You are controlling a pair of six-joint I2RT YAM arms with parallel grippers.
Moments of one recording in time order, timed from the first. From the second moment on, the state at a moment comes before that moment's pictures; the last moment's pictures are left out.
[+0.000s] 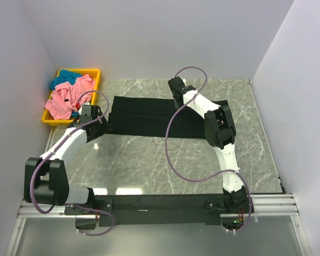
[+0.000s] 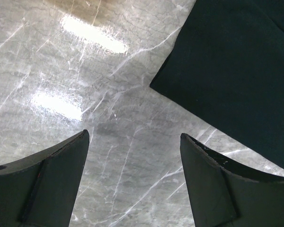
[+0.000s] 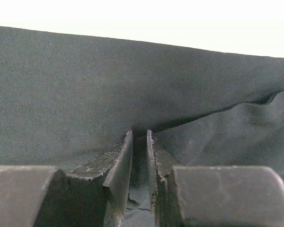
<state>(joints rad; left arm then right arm) -0.10 1.35 0.85 -0.43 -0.21 -0.56 0.43 2.34 1.96 -0.67 0.41 0.22</state>
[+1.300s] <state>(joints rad) -0.10 1.35 0.85 -0.43 -0.21 -0.56 0.43 2.25 1.88 -0.56 0.27 0.23</state>
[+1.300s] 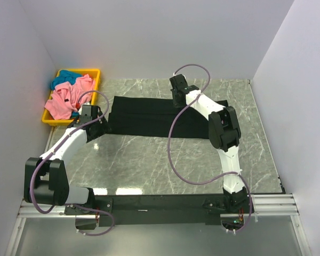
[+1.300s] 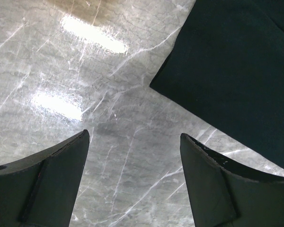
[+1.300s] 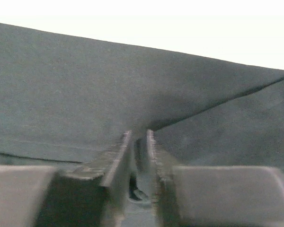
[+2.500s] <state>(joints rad) -0.07 1.52 0.85 -0.38 -0.03 -0.77 -0.37 1.39 0.57 -0.11 -0.17 0.81</state>
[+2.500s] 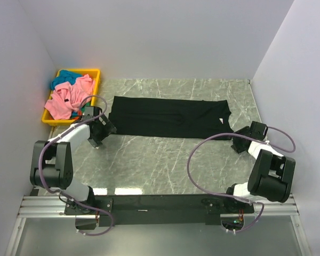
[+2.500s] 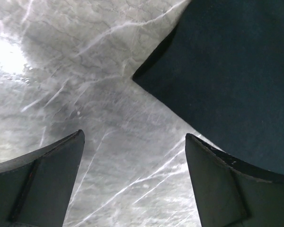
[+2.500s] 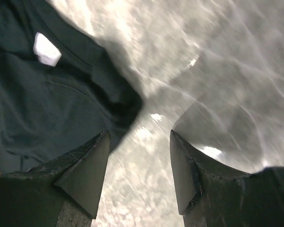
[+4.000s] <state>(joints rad) -0.05 1.38 0.66 -0.43 0.01 -0.87 -0.49 1.56 0.76 -0.29 -0.19 0.77</state>
